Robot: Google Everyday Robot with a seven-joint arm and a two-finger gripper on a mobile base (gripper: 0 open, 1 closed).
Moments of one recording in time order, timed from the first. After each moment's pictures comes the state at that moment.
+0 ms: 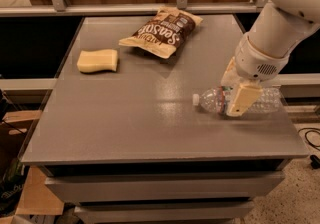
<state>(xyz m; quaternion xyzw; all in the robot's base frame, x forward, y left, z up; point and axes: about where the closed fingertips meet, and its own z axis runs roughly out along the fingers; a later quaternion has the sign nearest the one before) 0.486 -0.176 0.860 -0.68 0.72 0.04 0.10</state>
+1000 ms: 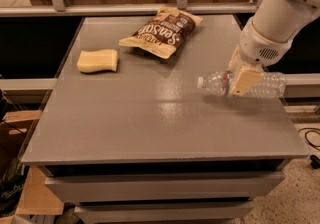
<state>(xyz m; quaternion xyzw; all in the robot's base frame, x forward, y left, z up) 0.520 -0.189 0.876 -0.66 0.74 0.01 0.12</state>
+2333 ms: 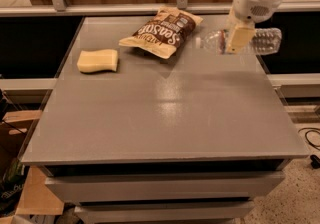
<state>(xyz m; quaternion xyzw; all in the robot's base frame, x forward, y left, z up) 0.609 -0.191 0.937 -0.66 0.73 -0.08 0.17</state>
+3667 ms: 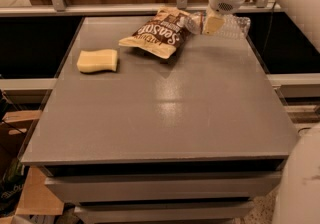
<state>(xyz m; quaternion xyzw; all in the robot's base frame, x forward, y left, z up) 0.730 -0.162 0.926 -0.60 0.74 -0.13 0.26</state>
